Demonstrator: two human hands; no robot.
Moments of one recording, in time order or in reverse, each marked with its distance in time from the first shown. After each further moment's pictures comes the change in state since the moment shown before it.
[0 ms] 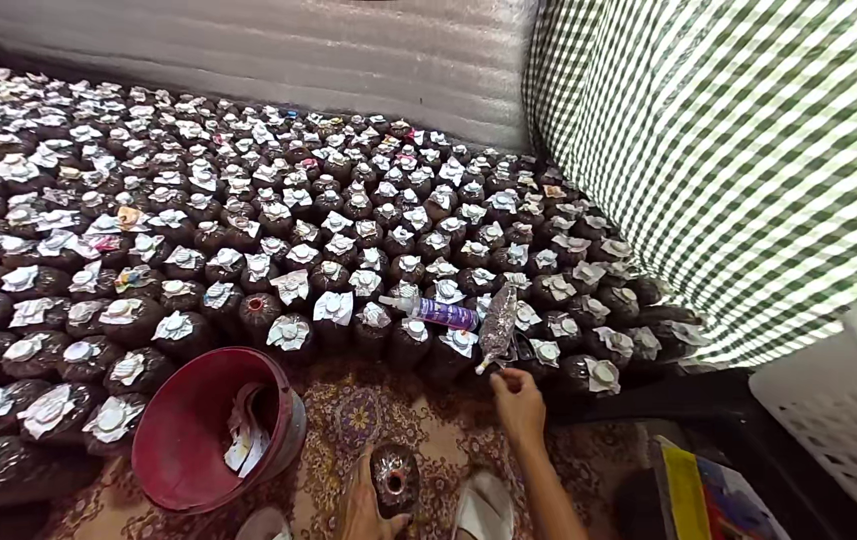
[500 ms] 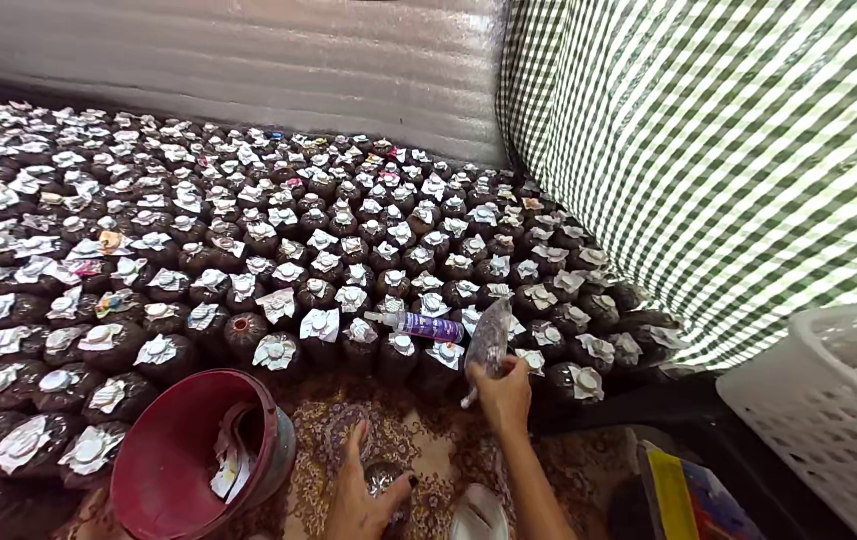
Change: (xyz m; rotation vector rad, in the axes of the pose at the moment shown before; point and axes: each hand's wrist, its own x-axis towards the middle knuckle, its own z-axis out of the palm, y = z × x) left_hand 0.003 0.067 -0.075 -0.519 0.100 0.182; right_hand 0.006 -0.050 -0.007 0.016 0.110 0.000
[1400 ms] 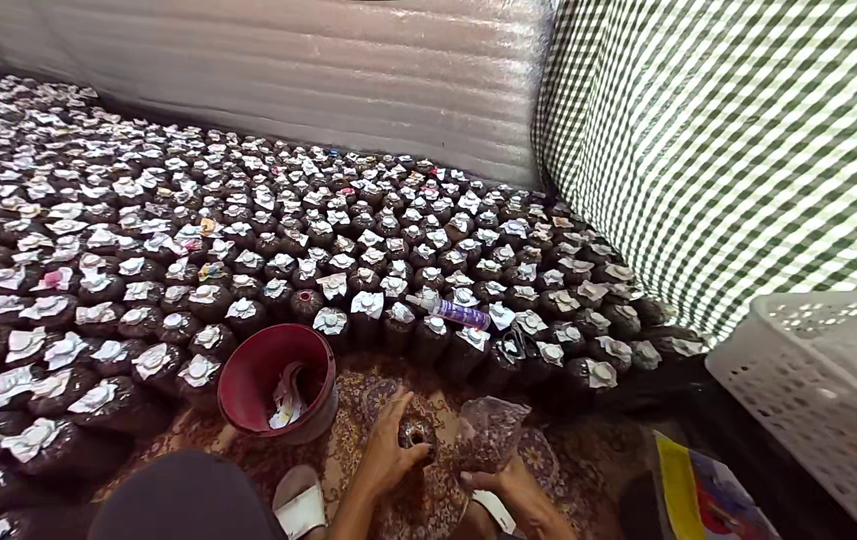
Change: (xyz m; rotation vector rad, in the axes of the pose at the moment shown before) left_hand -0.022 -0.020 -0.014 0.147 -0.126 0.138; right_hand -0.161 0.072 -0.043 0.463 -0.693 0.247
